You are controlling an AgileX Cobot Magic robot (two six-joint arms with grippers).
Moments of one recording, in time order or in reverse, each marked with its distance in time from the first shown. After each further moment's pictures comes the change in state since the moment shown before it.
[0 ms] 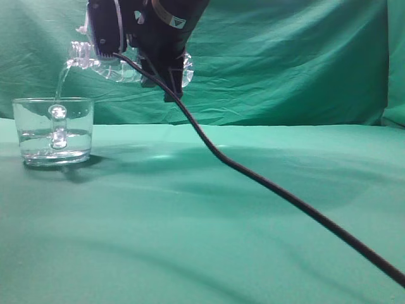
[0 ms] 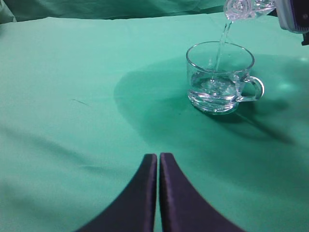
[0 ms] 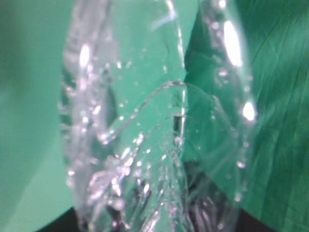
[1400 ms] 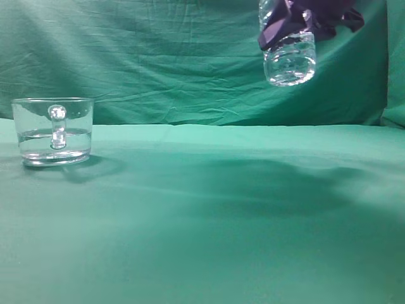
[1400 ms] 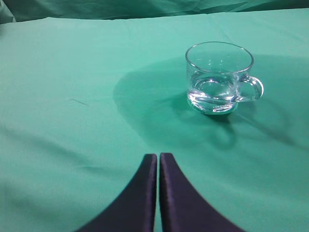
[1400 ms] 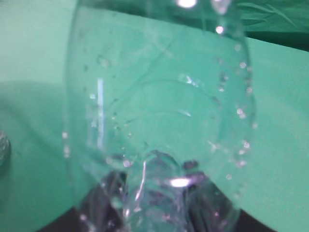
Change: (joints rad) left arm 0.000 0.000 0.000 0.000 0.000 0.000; right arm -0.514 -0.446 0.578 0.314 -0.667 1.079
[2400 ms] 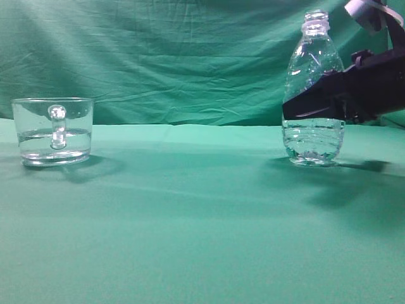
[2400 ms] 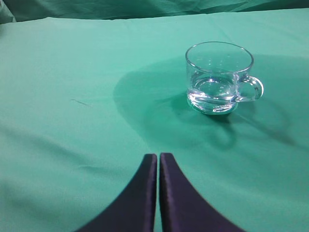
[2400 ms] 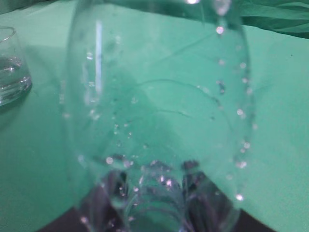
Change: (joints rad) left arm 0.000 0.000 0.000 0.000 0.000 0.000; right arm -0.181 0.294 0.279 0.454 -0.631 -0.898
